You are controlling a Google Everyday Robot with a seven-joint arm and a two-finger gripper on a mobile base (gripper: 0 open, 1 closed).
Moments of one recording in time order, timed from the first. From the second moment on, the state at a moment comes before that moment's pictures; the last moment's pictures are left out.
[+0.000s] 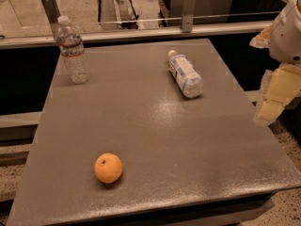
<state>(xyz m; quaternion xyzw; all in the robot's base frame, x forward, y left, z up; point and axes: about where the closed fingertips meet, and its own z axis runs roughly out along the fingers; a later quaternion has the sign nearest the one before) 0.438 -0.217 0.976 -0.60 0.78 -0.03 0.16</state>
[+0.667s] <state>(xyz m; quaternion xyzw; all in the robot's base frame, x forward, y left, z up) 0.469 -0.205 0.968 -0.59 0.78 -0.02 0.18</state>
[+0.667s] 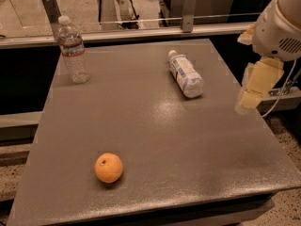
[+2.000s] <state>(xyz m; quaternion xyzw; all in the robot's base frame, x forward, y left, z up) 0.672 -0.132 0.888 -0.40 0.90 0.05 0.18</state>
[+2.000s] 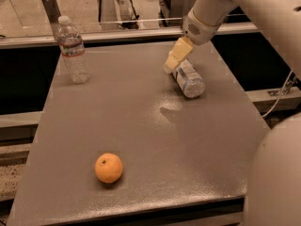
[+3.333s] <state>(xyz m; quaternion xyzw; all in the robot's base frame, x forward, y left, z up) 0.704 -0.119 0.830 -0.25 0.96 -0.02 0.11</state>
